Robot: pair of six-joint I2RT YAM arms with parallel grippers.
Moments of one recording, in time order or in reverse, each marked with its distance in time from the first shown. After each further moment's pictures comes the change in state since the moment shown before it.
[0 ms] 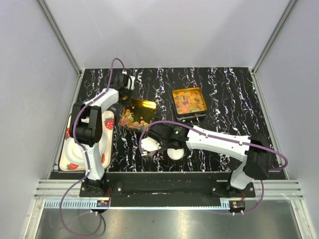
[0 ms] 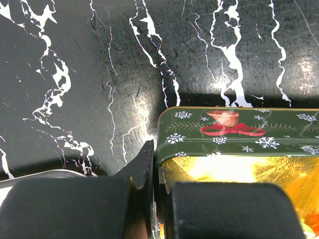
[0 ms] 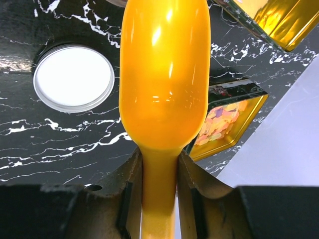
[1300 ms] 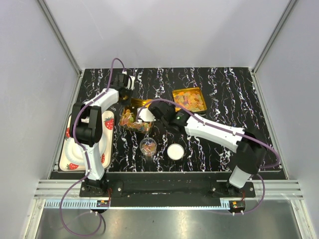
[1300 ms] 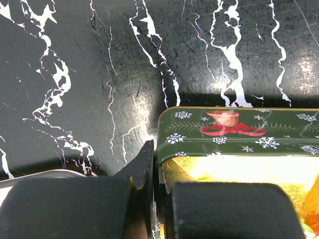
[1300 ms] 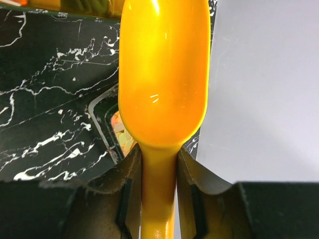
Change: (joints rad) left arm 0.000 0.000 0.000 0.000 0.000 0.000; right arm -0.185 0.068 0.031 0.445 0.177 -0.055
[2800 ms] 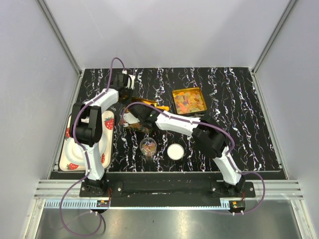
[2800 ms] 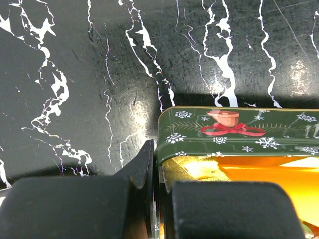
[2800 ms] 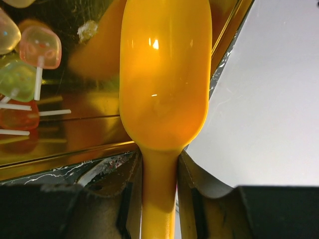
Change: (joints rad) left arm 0.000 0.000 -0.004 0.037 0.021 0.000; right arm -0.003 0.509 0.342 0.073 0.049 -0.185
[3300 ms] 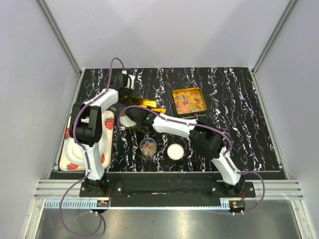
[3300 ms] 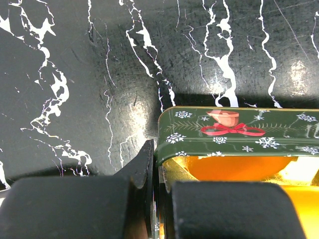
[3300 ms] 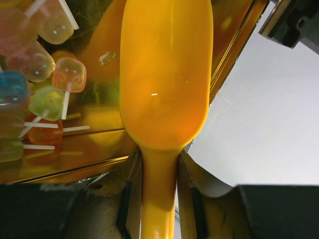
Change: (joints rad) left arm 0.000 0.000 -0.004 0.007 0.005 0.000; right arm 0.035 0.033 0.032 0.001 -0.002 0.006
